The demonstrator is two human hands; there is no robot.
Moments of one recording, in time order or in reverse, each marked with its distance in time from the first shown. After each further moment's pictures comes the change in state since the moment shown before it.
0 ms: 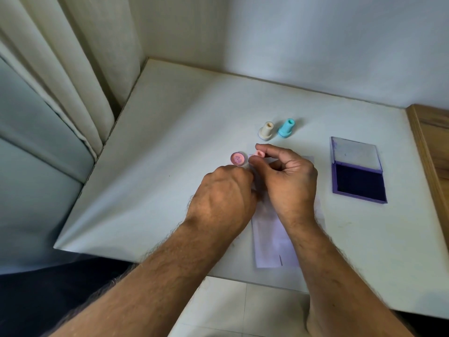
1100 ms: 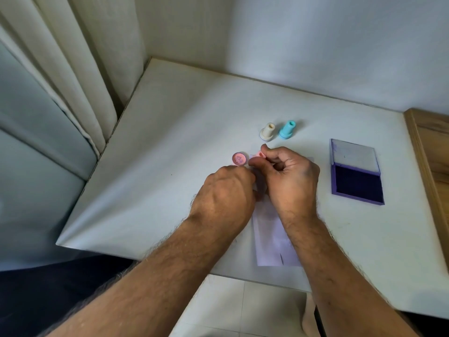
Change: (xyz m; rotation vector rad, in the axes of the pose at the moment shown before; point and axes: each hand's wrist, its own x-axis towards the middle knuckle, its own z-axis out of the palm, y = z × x) left_hand 0.004 -0.001 -0.002 -0.072 -0.099 -0.016; right_hand 0.003 0.003 -0.002 -0.193 0.010 -0.211
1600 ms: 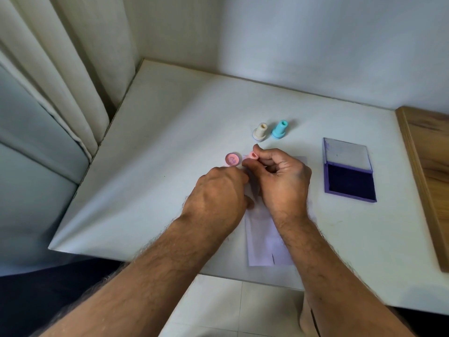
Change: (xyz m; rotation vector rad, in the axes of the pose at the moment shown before) left_hand 0.002 -0.001 -0.001 0.022 -0.062 0.006; right_hand -0.003 0.004 0.003 0.127 0.003 0.062
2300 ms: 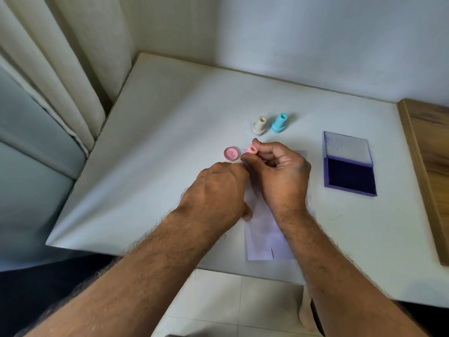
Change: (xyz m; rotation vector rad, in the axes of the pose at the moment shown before) left_hand -0.001 0.000 -0.002 0.097 -0.082 0.077; right_hand 0.000 -0.002 0.000 0.082 -0.012 0.092
